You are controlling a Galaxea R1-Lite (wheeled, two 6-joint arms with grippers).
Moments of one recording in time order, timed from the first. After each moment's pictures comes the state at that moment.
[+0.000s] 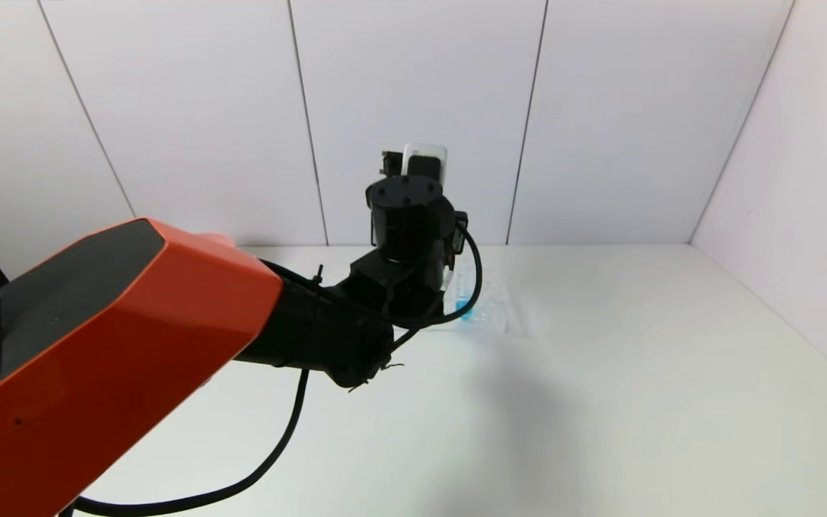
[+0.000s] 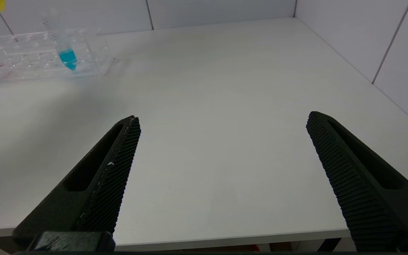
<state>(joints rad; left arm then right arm) -0.78 2.18 -1.42 -0.93 0.67 0.12 0.00 0.00 0.00 0.00 -0.04 0.09</state>
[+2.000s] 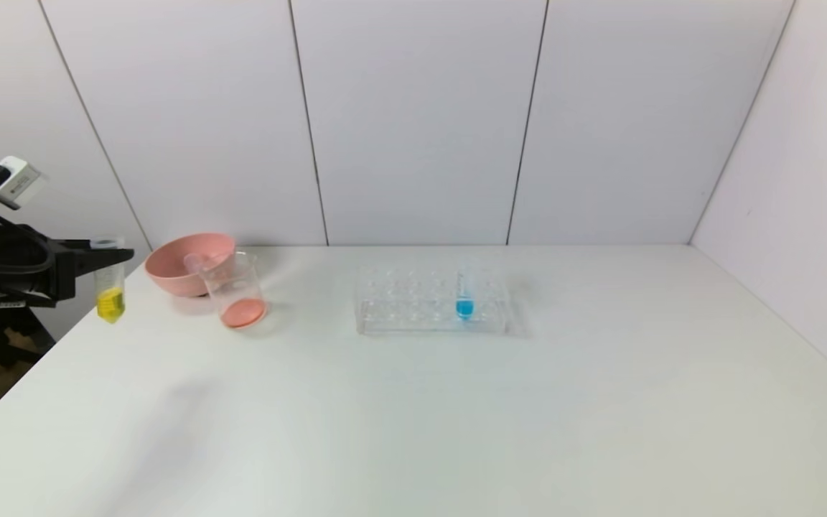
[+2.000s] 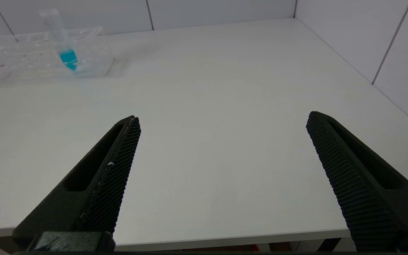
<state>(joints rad) 0.42 1.66 -1.02 -0.22 -0.76 0.42 0.00 0.00 0.00 0.00 -0.04 0.09</state>
